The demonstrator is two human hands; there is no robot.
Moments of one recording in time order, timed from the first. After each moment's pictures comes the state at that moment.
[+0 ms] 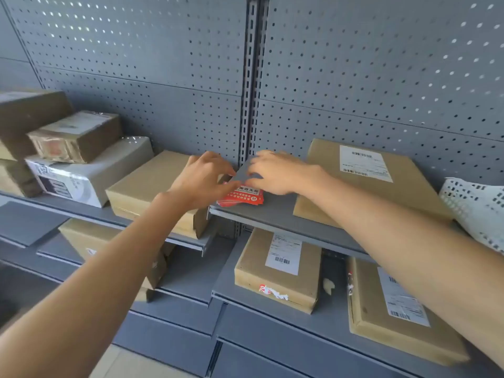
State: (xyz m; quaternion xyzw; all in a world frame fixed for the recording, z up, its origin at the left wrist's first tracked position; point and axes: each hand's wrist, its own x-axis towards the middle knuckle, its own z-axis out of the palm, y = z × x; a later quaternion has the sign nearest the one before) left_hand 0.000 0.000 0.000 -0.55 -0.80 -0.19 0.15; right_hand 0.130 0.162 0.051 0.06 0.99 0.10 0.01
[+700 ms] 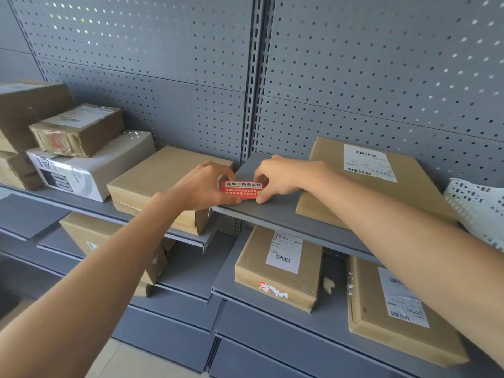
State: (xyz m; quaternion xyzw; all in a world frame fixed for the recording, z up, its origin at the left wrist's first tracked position) left_hand 0.002 -0.007 -0.006 -0.51 -0.83 -0.22 -0.03; right_hand 0.131 0.161 0.055 0.12 0.99 -0.01 0.12
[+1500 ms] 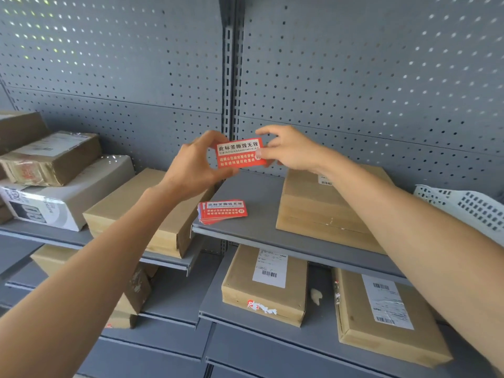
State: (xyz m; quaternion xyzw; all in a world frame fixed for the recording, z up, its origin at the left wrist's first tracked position) left_hand 0.023 0.019 0.063 -0.51 -0.76 -0.39 0.08; right_hand 0.167 0.196 0.118 0.20 0.92 -0.31 -0.12
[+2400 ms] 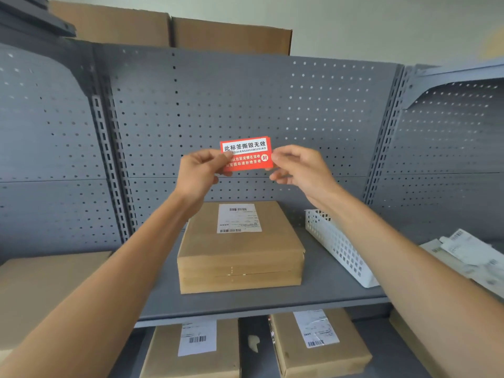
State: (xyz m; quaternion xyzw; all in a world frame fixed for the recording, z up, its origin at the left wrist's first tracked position) left_hand 0.149 0.191 0.145 -0.49 -0.52 -0.66 -0.22; right_hand 0.359 0.268 0.166 0.29 0.74 -0.42 -0.43
